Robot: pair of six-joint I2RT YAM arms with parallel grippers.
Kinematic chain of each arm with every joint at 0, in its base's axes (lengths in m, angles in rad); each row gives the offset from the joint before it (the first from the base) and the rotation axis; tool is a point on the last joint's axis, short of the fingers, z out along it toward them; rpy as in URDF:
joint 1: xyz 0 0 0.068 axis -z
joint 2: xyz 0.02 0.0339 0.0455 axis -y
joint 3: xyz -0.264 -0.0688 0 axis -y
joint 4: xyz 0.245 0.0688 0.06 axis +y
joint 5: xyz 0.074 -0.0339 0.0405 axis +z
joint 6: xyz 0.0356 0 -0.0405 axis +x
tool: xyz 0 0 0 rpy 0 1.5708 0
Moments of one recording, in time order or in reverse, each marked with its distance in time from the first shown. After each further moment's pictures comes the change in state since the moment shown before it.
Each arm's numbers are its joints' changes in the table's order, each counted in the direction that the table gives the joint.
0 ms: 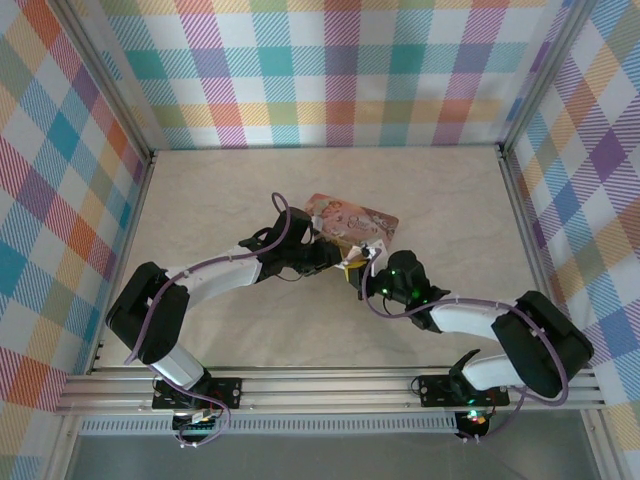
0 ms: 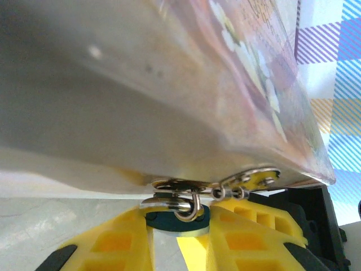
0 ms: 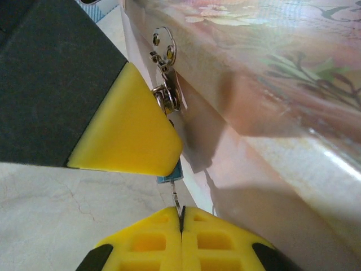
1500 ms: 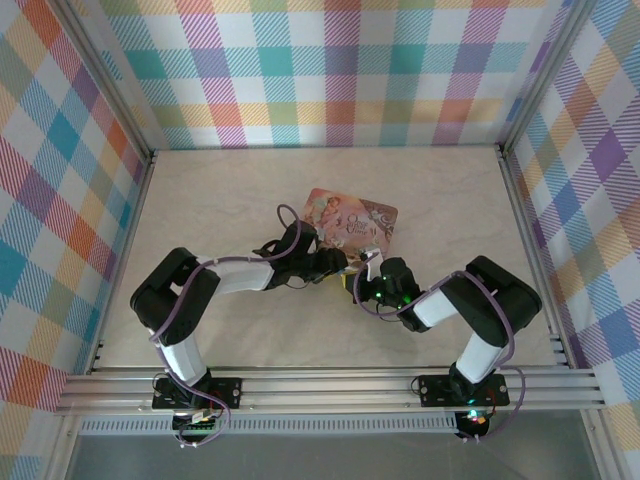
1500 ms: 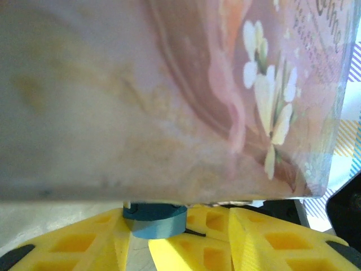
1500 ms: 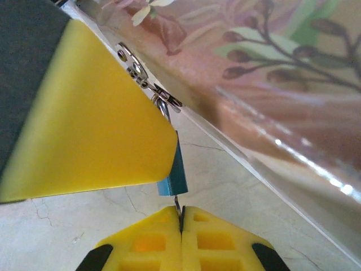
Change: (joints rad) left arm 0.004 -0.153 -0.089 -0.249 0.037 -0.080; right arm 0.006 -0.343 -0.035 -0.315 0.002 0.171
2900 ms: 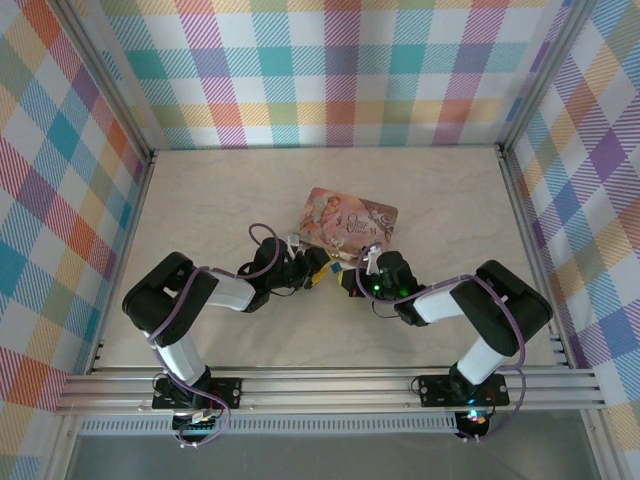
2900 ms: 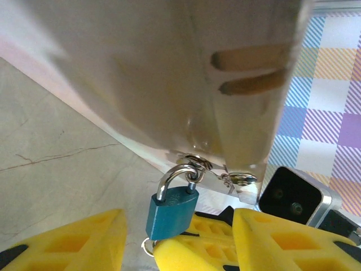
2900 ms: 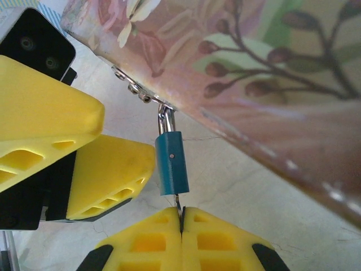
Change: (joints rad) left arm -0.082 0.024 -0.313 -0.571 -0.048 -0.340; right arm 0.000 0.073 0.061 0.174 0.055 0.280
